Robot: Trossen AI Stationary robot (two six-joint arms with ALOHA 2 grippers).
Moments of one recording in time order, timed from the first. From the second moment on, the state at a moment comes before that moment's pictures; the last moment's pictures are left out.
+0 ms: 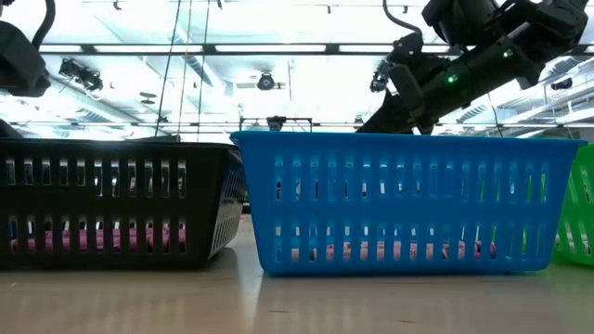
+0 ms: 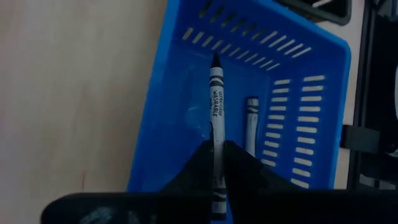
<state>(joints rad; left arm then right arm) -0.80 1.07 0.43 -0.36 -0.06 -1.01 0.07 1.41 0.50 0.47 0.50 0.20</state>
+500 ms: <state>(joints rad) -0.74 1.07 0.51 -0.38 0.05 -0.92 0.07 1.41 0.50 0.47 0.50 0.20</state>
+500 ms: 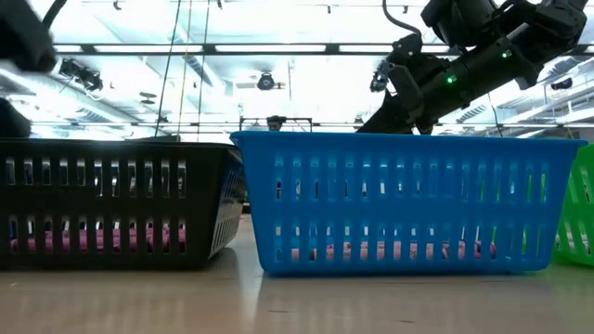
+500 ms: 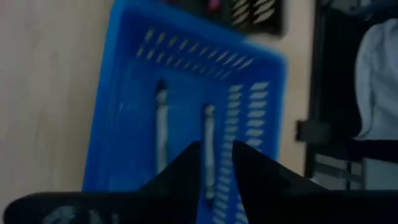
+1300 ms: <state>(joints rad) -0.24 1.18 0.61 -0.25 0.08 -0.39 0.07 1.41 0.50 0.48 0.50 0.20</state>
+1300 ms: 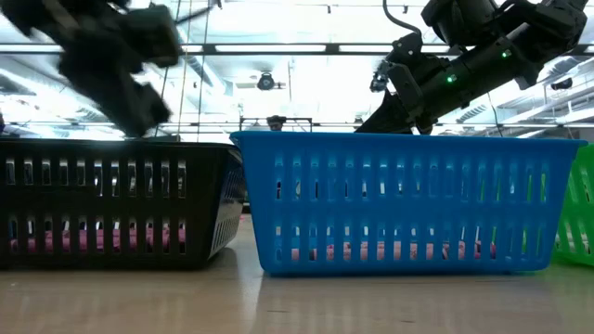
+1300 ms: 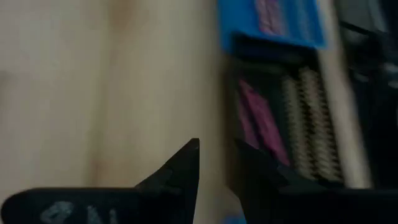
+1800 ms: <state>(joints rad) 0.13 1.47 0.61 0.18 -0.03 -0.19 0.07 1.41 0.50 0.48 0.50 0.19</state>
